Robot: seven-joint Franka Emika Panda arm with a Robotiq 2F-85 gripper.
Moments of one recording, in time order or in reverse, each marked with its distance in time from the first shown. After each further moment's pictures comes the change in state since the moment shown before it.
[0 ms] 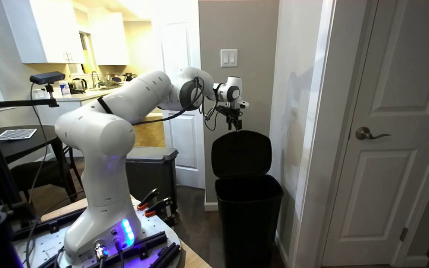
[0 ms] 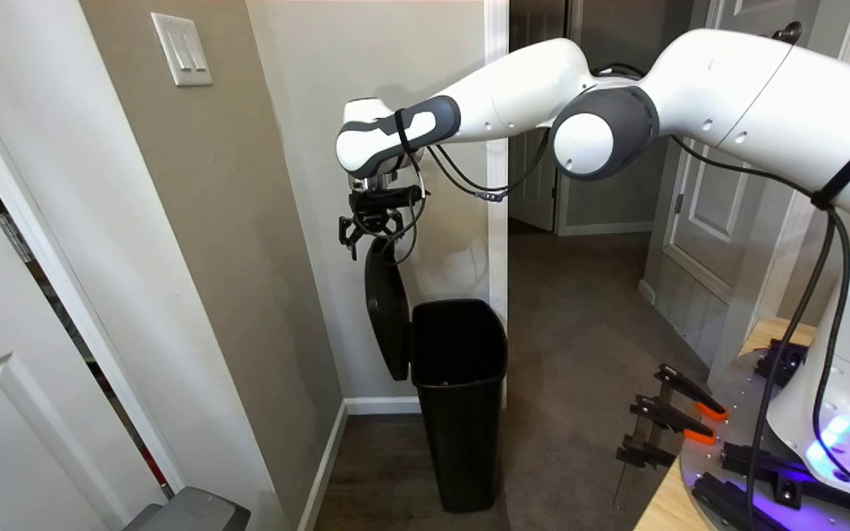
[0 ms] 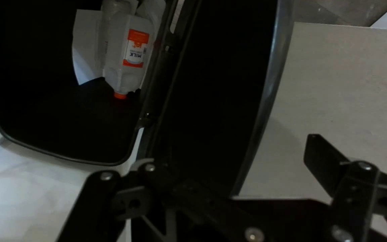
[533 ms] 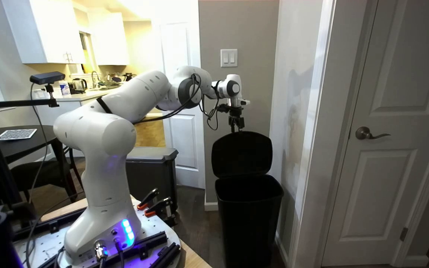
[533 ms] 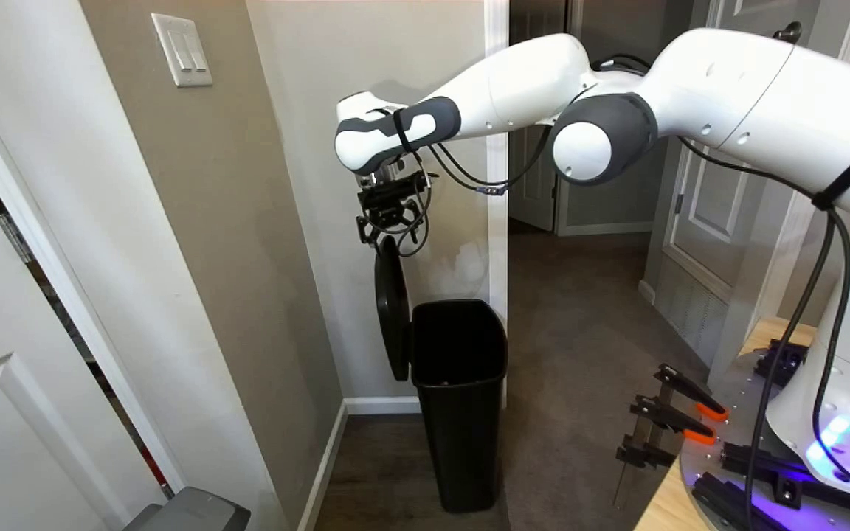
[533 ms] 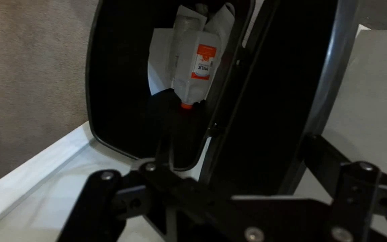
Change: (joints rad) arm 0.039 -0.003 -0.109 0.044 -0.075 -0.208 0.058
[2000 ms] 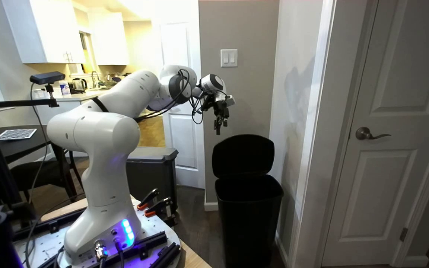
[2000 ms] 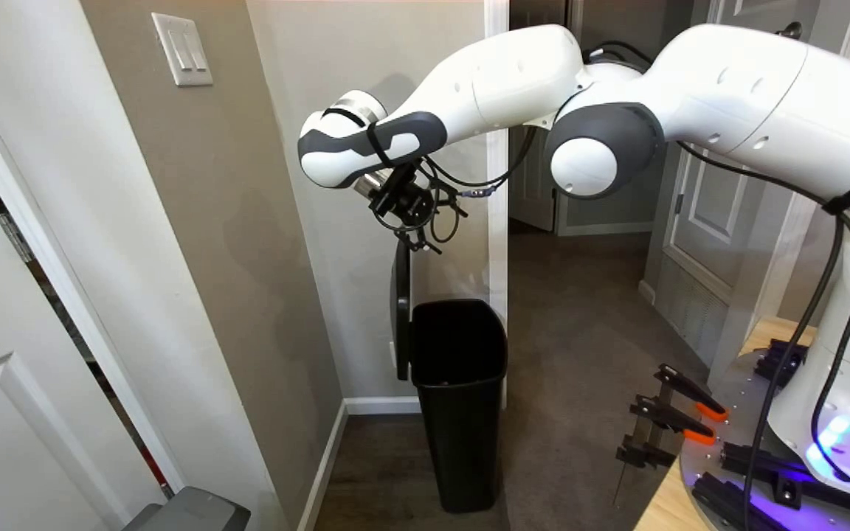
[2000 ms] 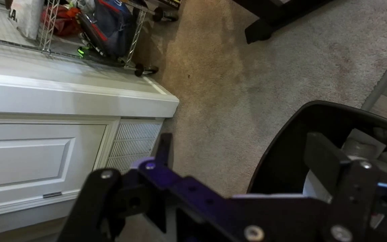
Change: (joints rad) arm 0.182 -0.005 -0.139 0.038 -0.216 -0.698 -0.010
